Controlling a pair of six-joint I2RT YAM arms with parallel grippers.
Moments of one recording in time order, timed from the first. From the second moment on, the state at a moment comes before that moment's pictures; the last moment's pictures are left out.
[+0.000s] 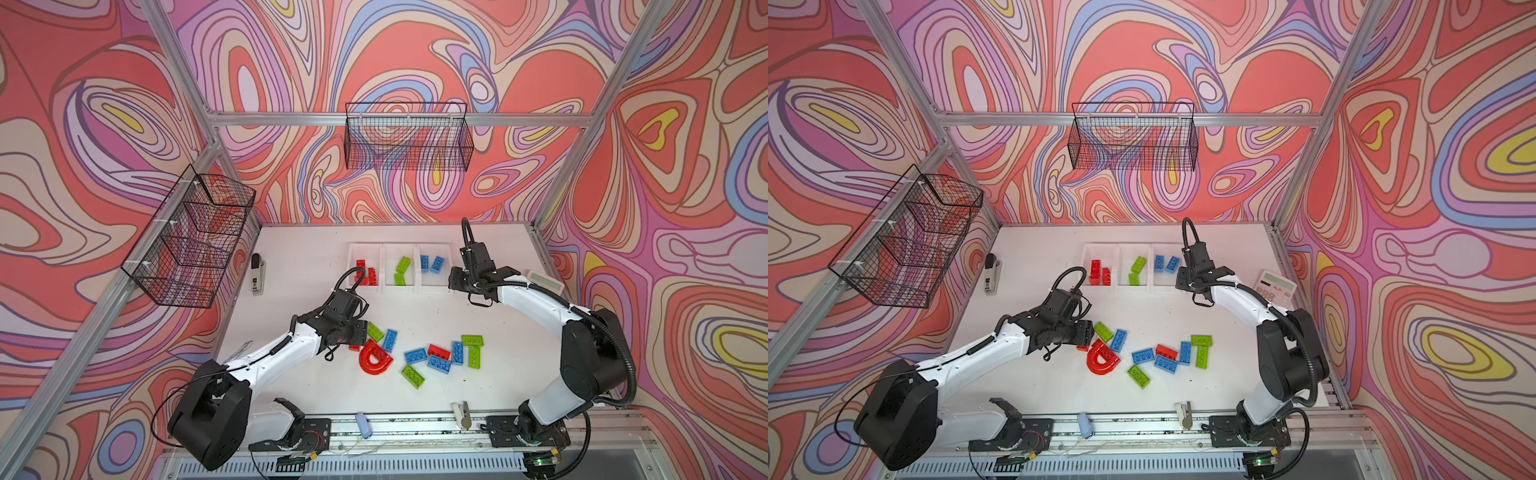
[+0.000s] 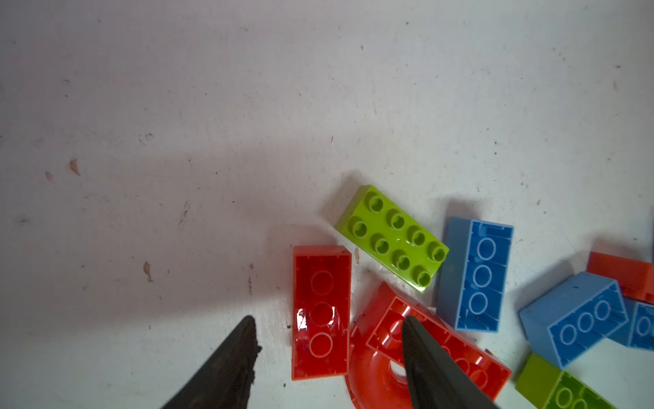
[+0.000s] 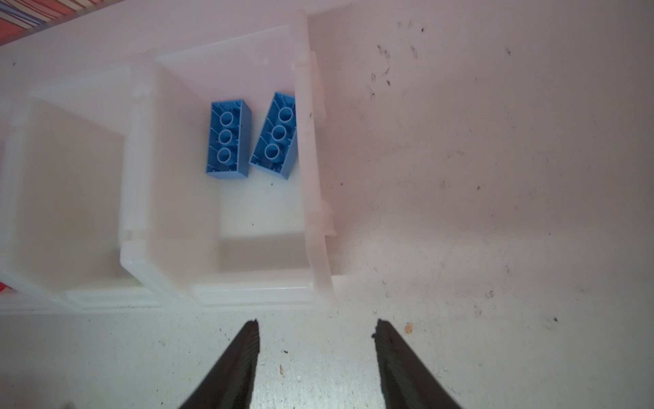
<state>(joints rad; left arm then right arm) -0.54 1.30 0.71 -0.49 -0.02 -0.44 0.35 1.62 1.13 -0.42 0.10 0.49</state>
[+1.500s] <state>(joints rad) -0.45 1.70 1.24 -0.41 -0.10 -0.27 0.57 1.46 0.95 -0.40 0.12 0.67</state>
